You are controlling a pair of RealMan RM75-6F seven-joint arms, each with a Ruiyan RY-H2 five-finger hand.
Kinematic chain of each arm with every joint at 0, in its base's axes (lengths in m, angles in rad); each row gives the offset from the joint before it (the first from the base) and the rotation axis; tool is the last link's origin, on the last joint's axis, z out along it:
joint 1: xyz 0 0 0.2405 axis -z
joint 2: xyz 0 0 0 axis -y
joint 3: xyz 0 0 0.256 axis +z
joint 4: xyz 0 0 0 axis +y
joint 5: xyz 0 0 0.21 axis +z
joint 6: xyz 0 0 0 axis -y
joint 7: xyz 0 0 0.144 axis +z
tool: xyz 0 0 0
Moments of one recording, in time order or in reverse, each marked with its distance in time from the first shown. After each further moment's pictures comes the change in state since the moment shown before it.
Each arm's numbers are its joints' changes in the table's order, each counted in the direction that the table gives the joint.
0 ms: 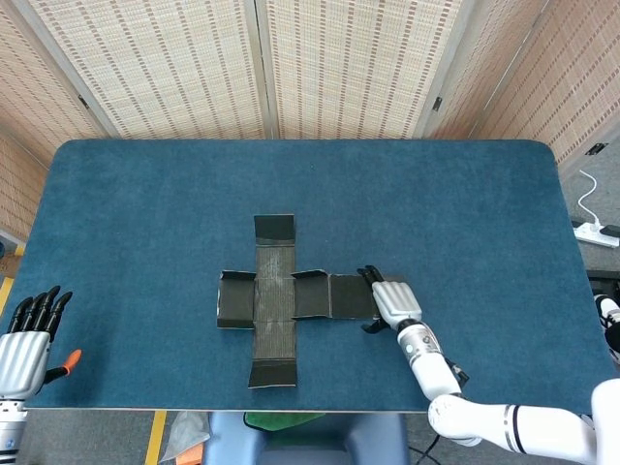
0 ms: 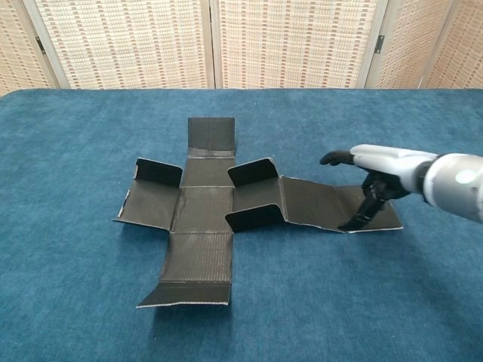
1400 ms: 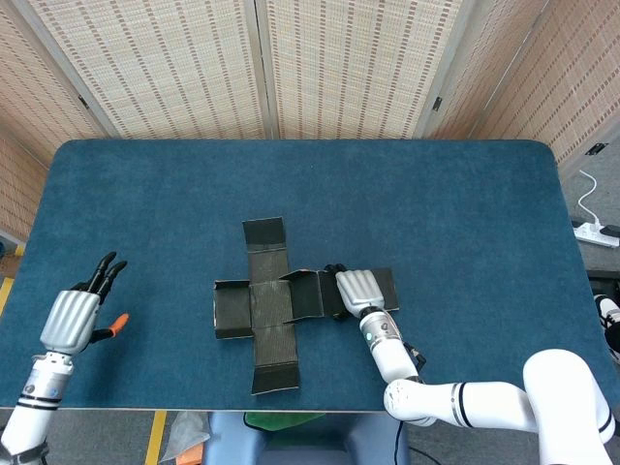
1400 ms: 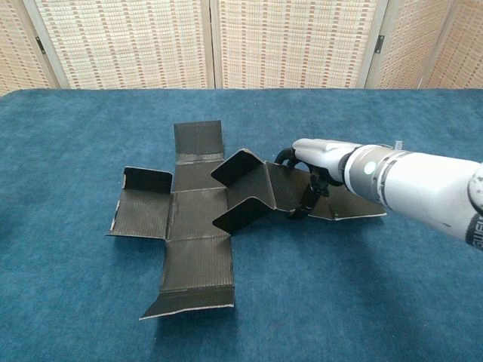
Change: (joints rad) left arm 0.205 0.132 -0.076 0.172 0.057 0.151 -0.156; right arm -0.217 0.139 -0.019 0.142 0.083 -0.058 -0.049
